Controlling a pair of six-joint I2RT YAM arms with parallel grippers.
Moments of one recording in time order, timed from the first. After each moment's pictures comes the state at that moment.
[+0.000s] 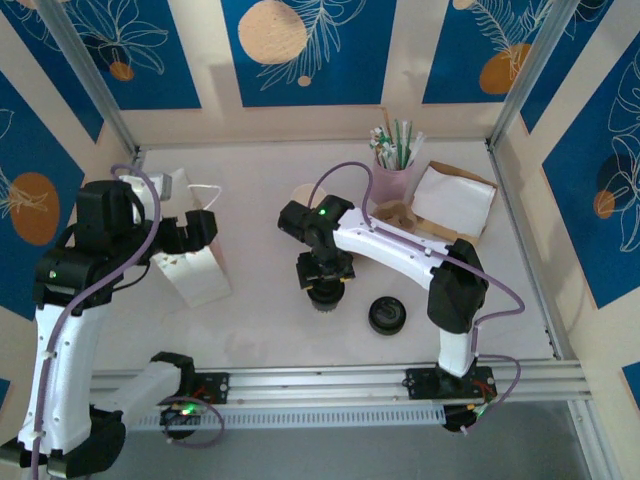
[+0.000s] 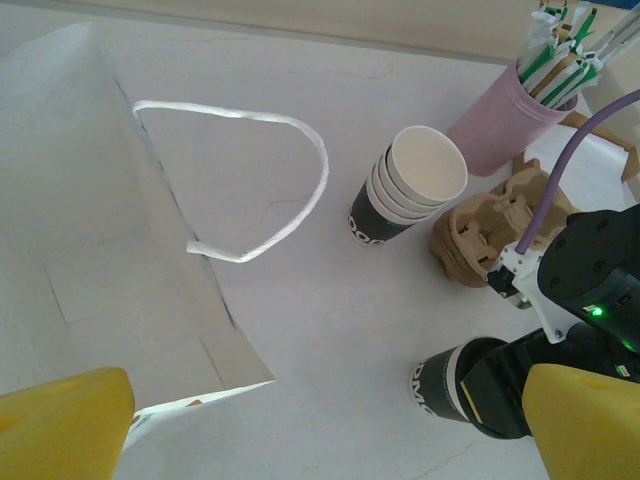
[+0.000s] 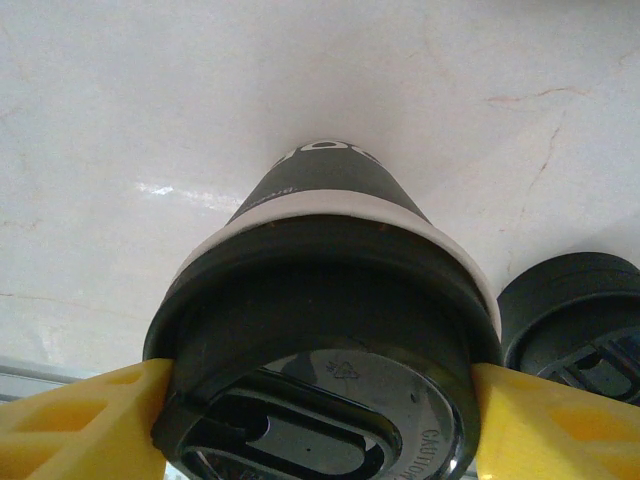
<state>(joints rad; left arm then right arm) -0.19 0.95 1.52 -1.23 0.18 -0.26 0.93 1.86 1.68 -1.38 -0.02 0.72</state>
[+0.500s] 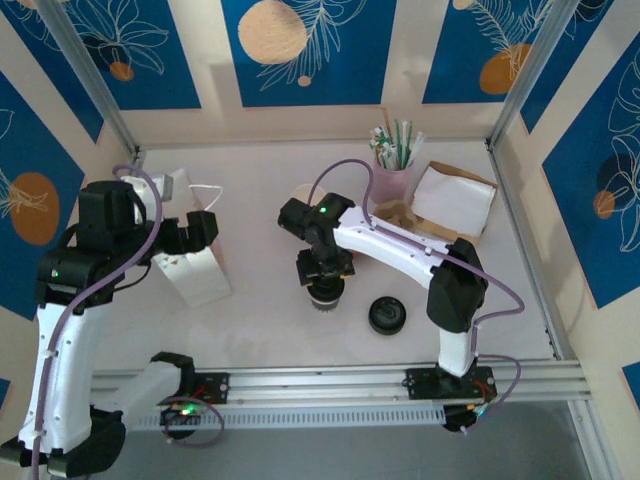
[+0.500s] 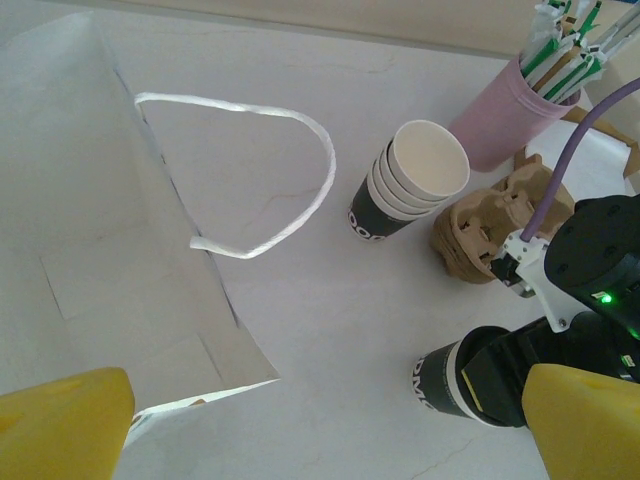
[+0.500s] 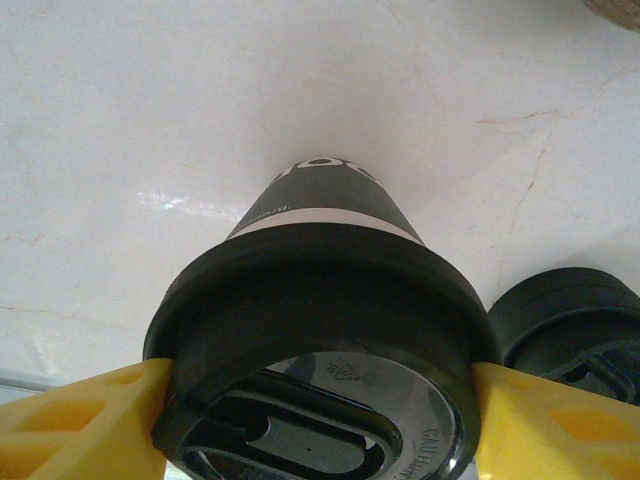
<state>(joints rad) -0.19 0.95 1.51 -1.22 0.19 -0.26 0.93 1.87 1.69 -1.37 0.00 0.70</state>
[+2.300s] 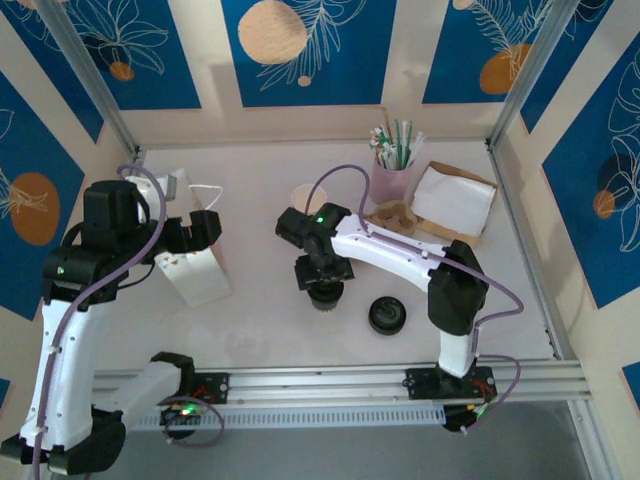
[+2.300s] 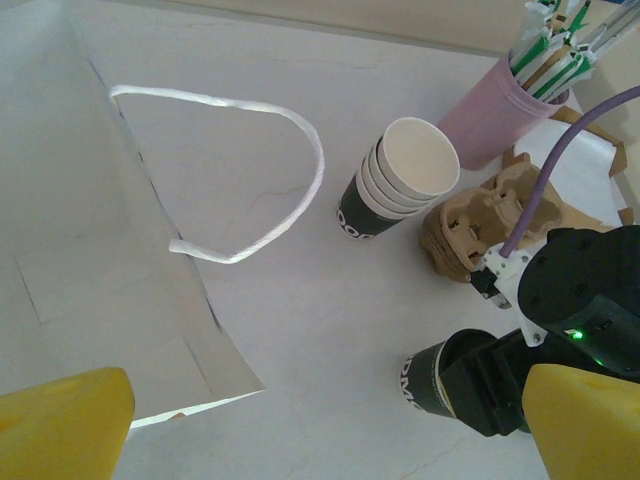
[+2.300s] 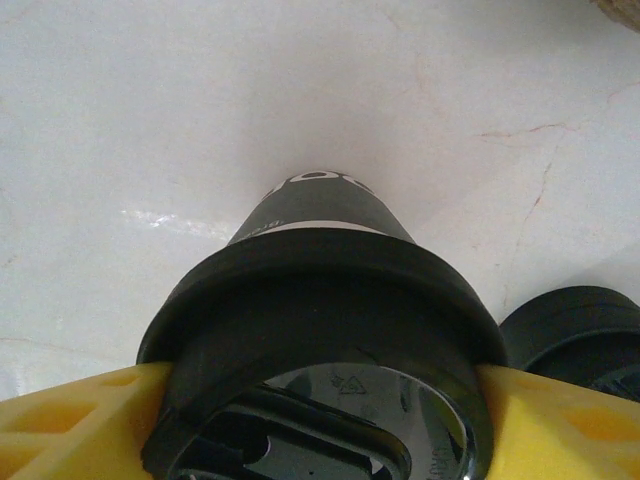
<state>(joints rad) -0.19 0.95 1.48 -1.19 0.22 -0.27 0.96 1.86 1.62 -1.30 0.05 0.73</state>
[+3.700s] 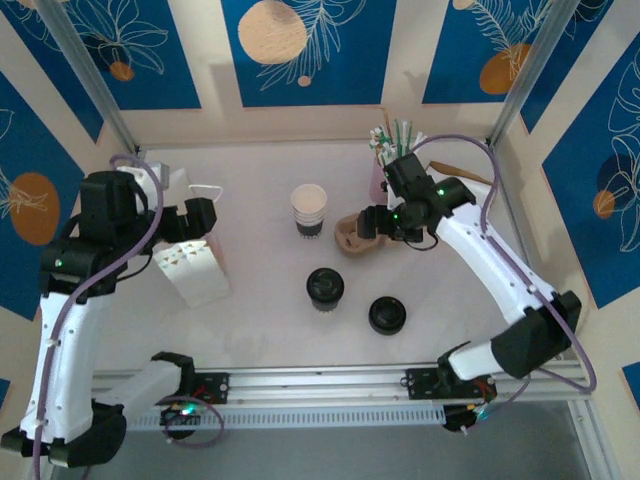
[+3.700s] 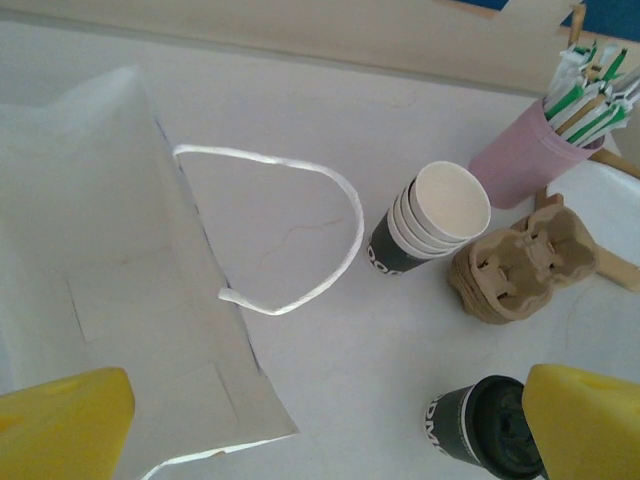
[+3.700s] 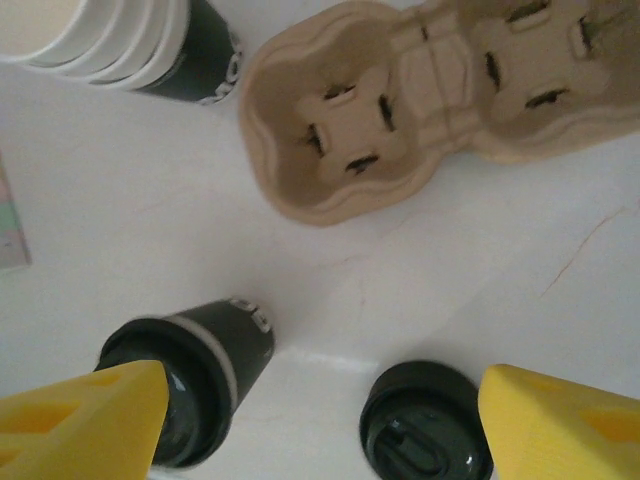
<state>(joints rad) -0.19 1.00 1.53 -1.17 0.12 -0.29 0.45 1.43 1.43 -1.15 -0.09 0.44</state>
